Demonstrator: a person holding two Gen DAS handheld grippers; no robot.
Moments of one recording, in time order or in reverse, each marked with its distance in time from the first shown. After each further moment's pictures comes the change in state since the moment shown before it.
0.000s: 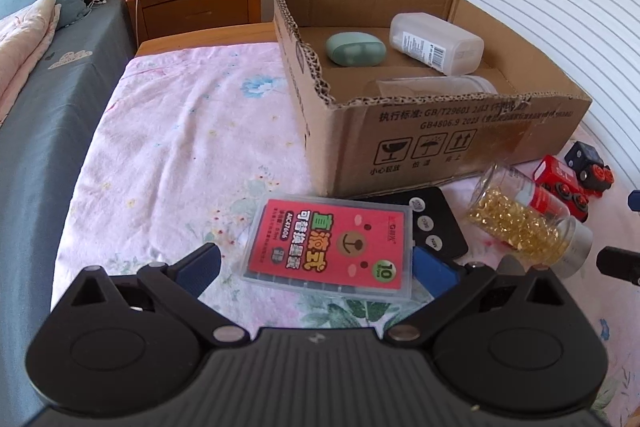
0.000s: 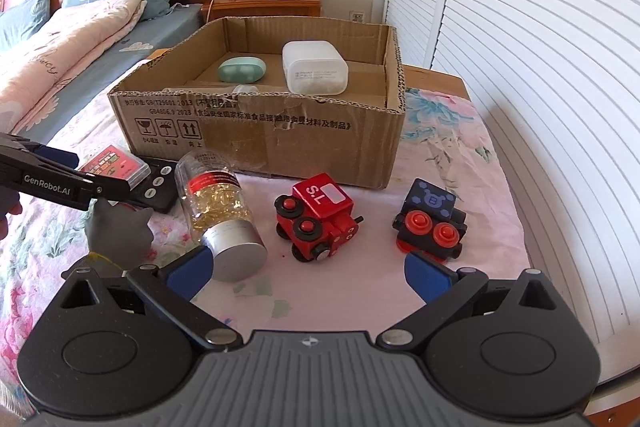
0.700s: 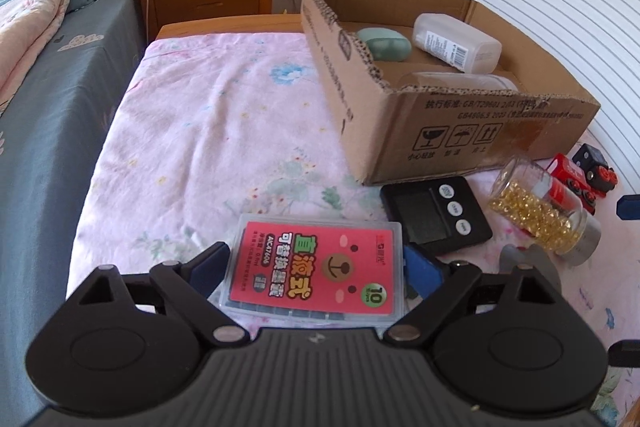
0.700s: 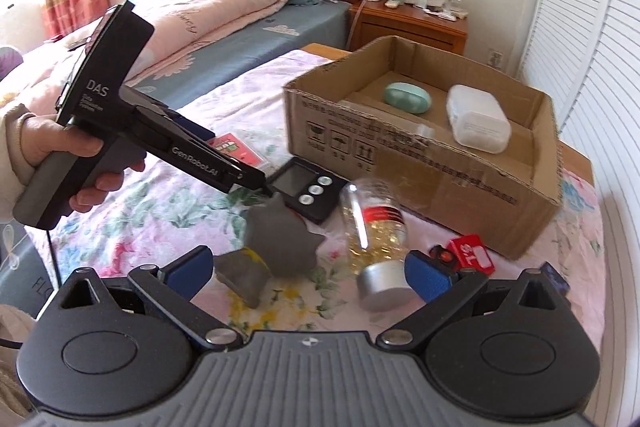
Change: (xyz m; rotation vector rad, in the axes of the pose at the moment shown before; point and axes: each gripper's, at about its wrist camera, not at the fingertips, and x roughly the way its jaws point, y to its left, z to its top) left arm -0.007 0.026 -0.012 -0.048 0.009 0.009; right arm -0.013 0.062 0.017 -0.310 -0.005 0.323
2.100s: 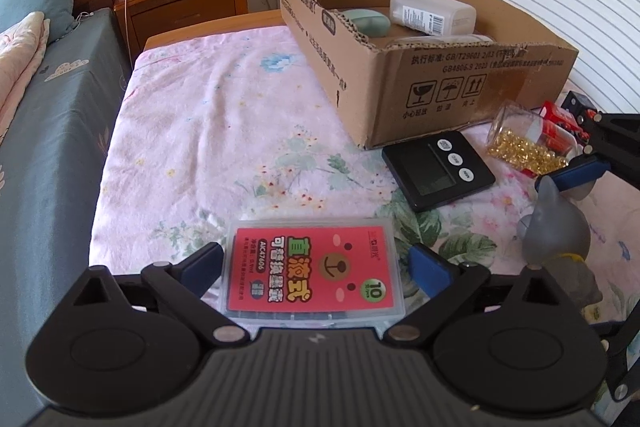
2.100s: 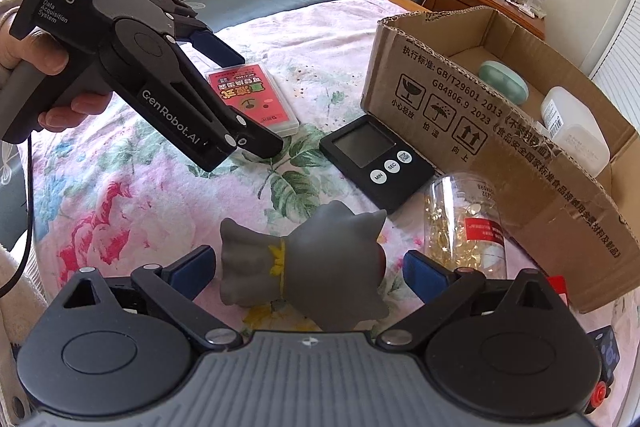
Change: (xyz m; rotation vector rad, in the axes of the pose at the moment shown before) left arm -0.006 0.005 -0.015 0.149 -0.001 -0.021; right arm 0.062 0.027 0.004 -0.219 0.163 0.056
